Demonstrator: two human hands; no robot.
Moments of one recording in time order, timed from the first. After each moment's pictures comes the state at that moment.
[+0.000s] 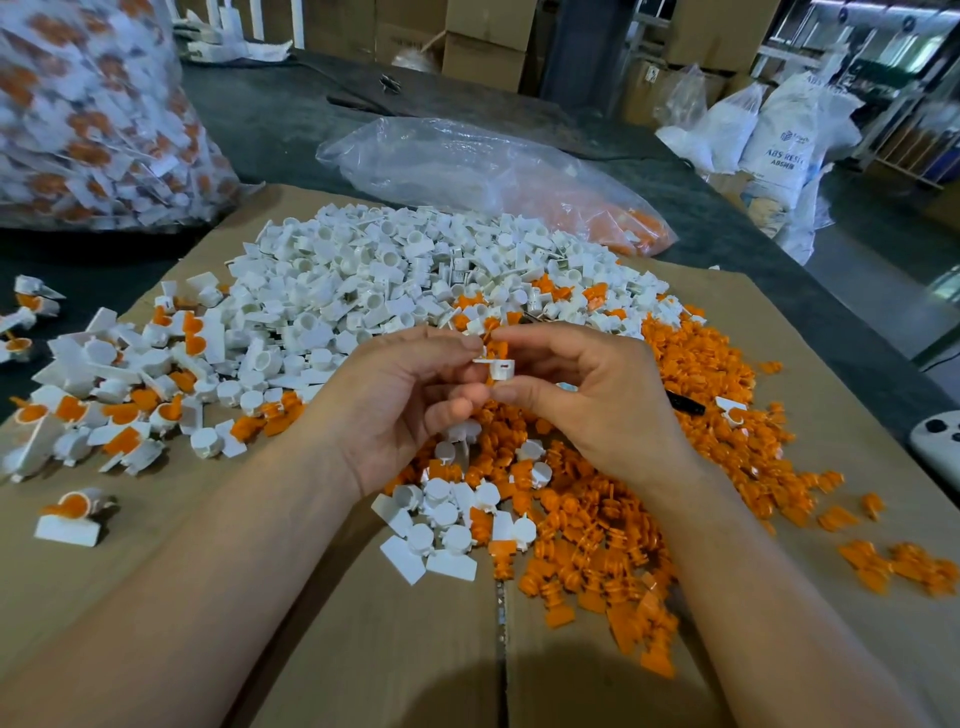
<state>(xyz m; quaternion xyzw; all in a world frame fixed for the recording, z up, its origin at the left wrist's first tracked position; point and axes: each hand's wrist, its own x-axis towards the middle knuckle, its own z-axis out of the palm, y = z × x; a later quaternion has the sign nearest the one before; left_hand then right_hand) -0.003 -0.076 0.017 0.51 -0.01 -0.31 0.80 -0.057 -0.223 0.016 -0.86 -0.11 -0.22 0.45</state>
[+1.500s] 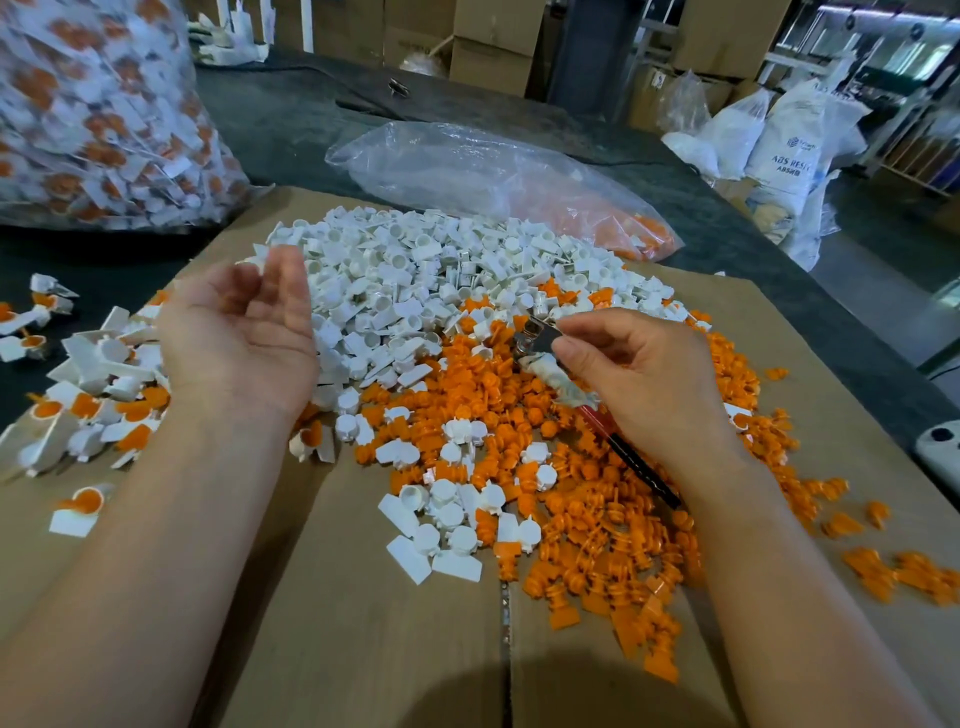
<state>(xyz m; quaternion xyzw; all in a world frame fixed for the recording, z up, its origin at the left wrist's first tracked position) 0.067 -0.018 -0.013 0.22 0.08 -0.05 0.97 -0.057 -0.246 0.024 -0.90 0.04 -0.24 0.36</state>
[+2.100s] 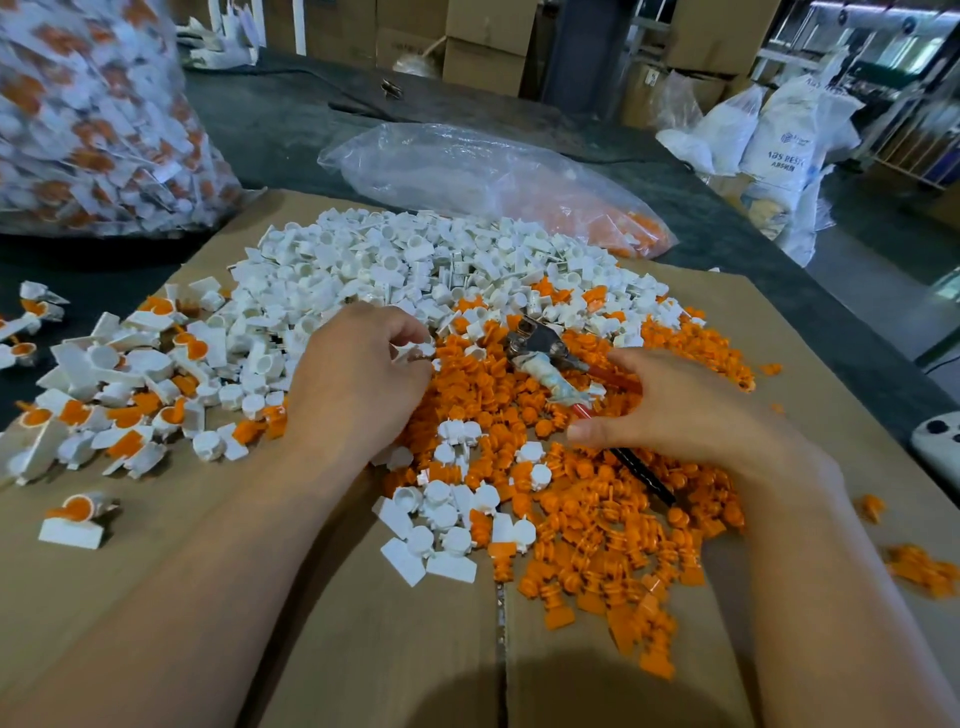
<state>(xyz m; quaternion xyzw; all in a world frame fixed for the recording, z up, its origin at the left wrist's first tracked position) 0.019 -0.067 -0.007 0.89 -0.16 0.12 0.40 -0.067 -0.271 0.041 -0.98 0.15 0.11 0.10</state>
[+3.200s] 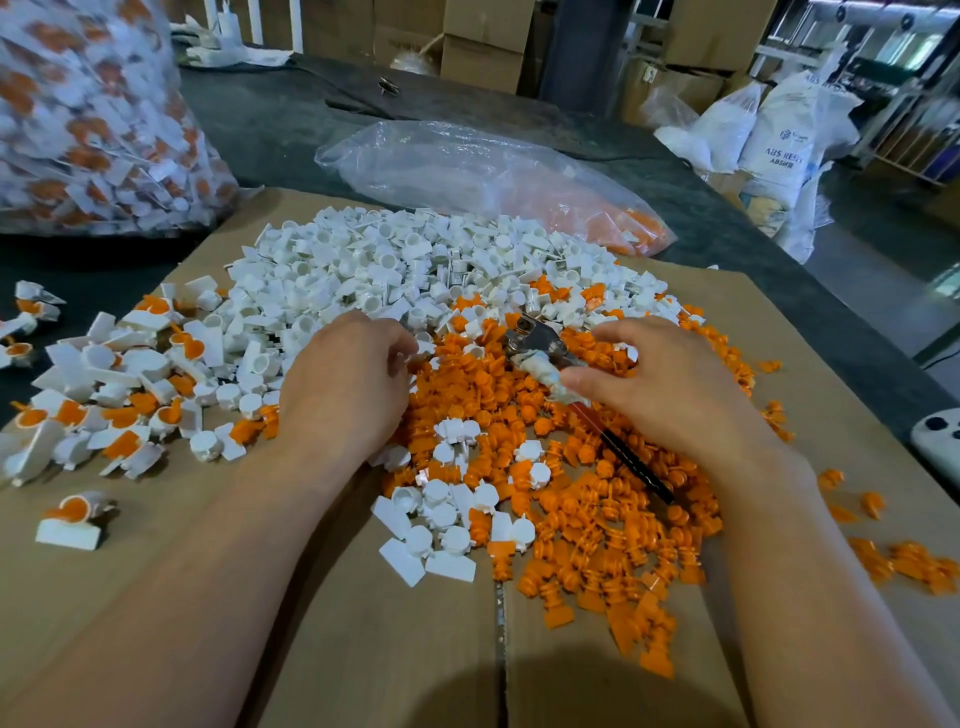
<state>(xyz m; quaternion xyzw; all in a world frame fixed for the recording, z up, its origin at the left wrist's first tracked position) 0.023 -0.065 -0.008 0.93 -0.17 0.10 0.31 -0.061 -0.265 0.033 -0.98 0.14 -0.09 0.11</state>
